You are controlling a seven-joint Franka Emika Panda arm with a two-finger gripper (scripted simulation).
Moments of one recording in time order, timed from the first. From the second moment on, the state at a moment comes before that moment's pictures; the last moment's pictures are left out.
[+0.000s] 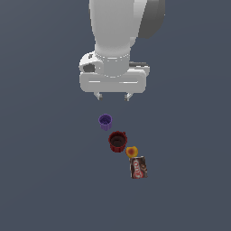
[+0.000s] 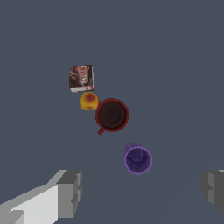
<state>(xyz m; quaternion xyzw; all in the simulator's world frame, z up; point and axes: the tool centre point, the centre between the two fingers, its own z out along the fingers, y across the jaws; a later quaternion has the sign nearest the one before) -0.005 -0.007 0.319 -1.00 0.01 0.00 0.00</state>
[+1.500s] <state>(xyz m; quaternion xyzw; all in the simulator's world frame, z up) 0.009 0.000 0.289 -0.99 0.10 0.01 -0.01</state>
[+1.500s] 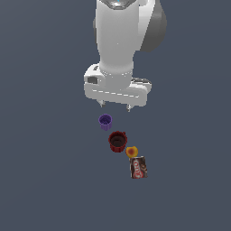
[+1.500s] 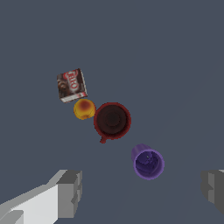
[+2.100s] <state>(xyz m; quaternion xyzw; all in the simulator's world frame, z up) 0.032 0.018 0.250 -0.97 0.23 0.00 0.00</state>
